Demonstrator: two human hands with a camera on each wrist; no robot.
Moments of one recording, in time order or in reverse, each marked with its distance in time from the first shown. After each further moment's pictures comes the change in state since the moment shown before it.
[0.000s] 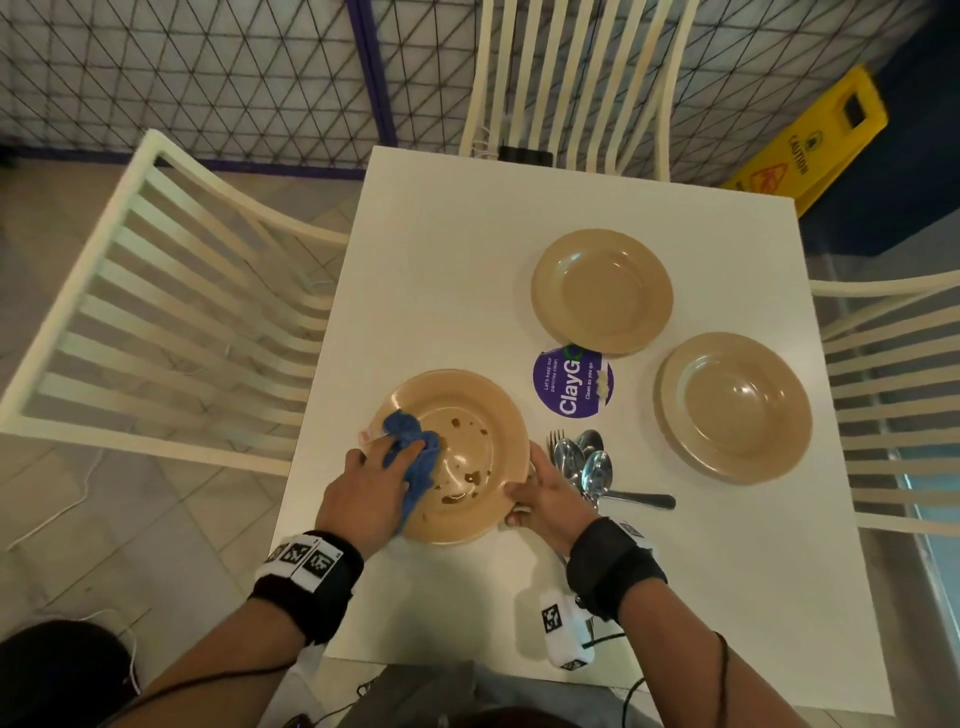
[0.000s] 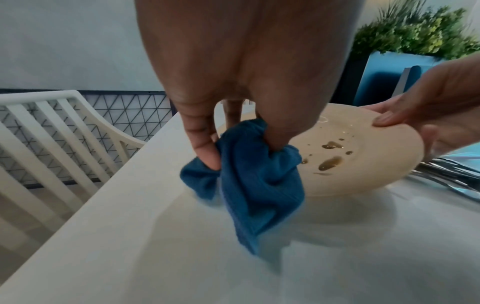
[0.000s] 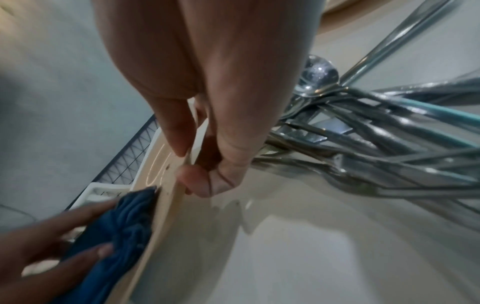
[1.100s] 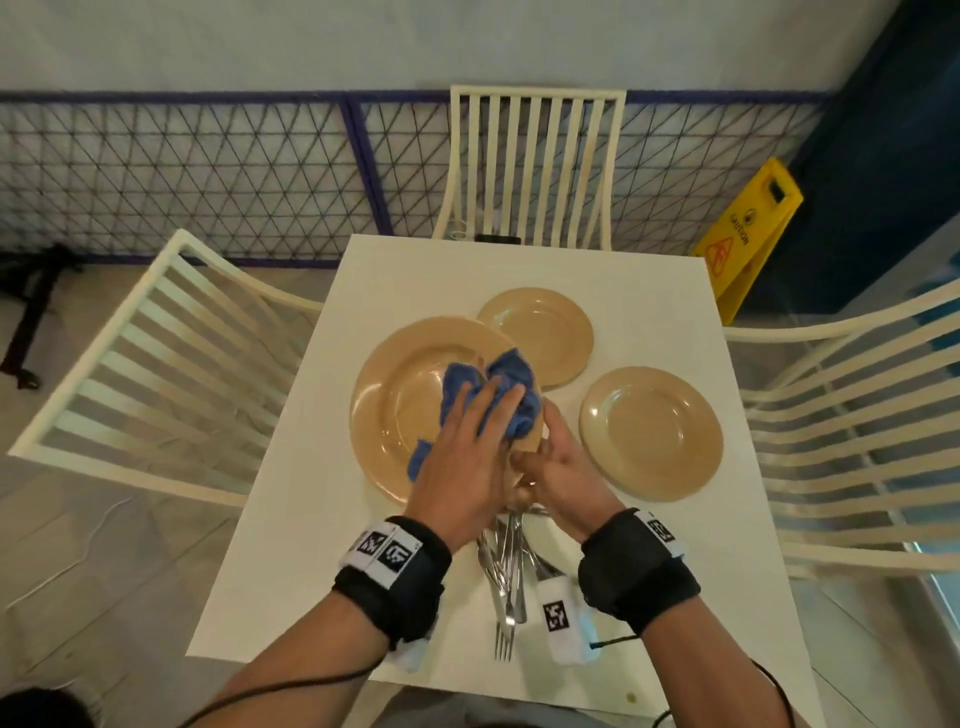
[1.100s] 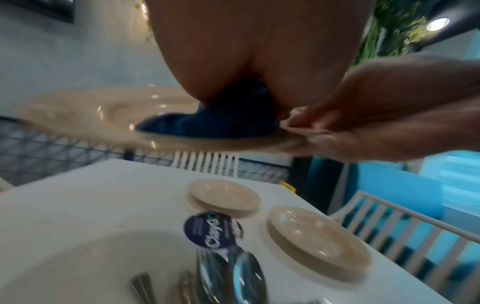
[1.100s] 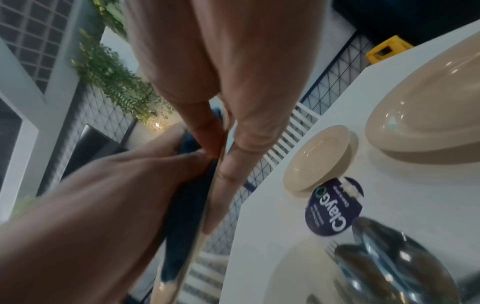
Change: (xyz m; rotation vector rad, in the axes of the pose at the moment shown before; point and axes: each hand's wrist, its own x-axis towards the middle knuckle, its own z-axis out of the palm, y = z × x) left_hand -0.028 0.223 -0.060 -0.293 0.453 0.327; right_hand -0.121 -0.090 -0.065 0.015 -0.121 -0.451
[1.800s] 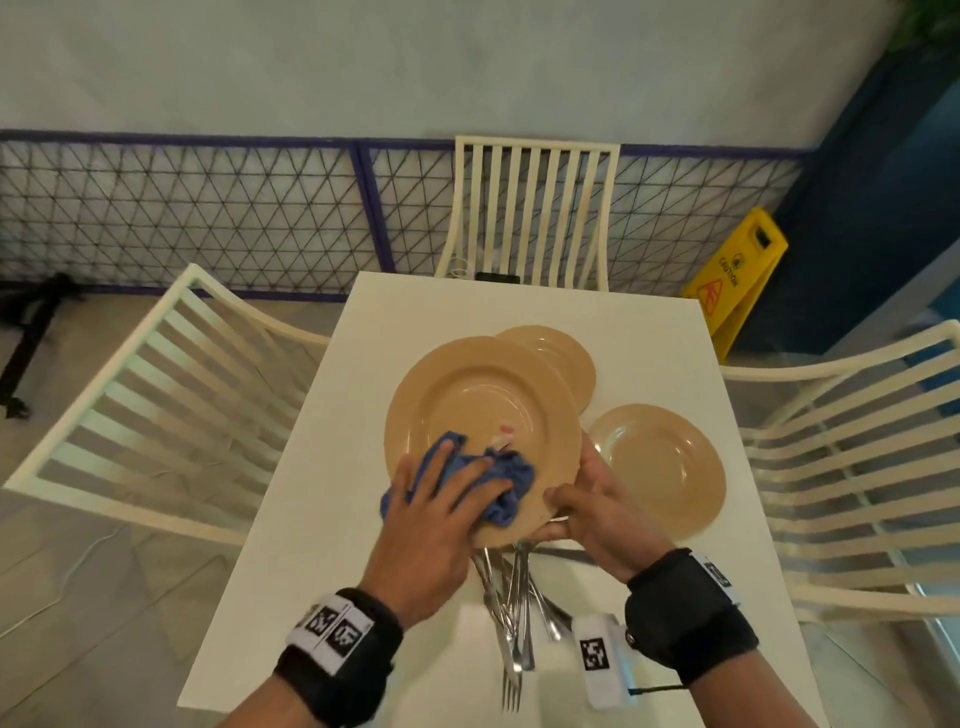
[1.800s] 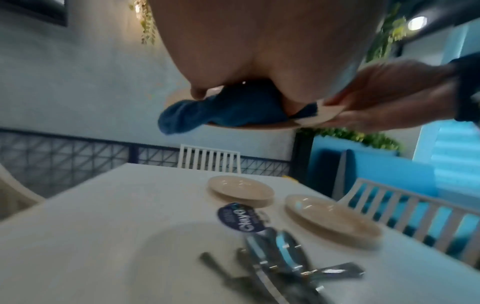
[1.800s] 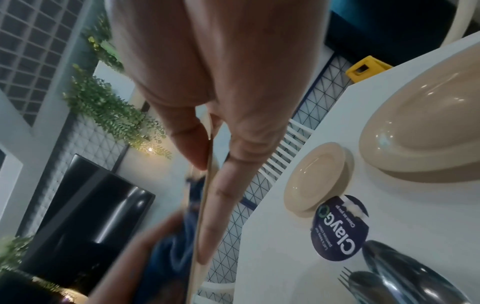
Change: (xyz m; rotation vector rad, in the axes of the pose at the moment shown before) left_hand -0.041 -0.046 -0.014 0.251 0.048 0.166; right_hand -0.017 -0.029 -0.009 0.072 -0.077 0.026
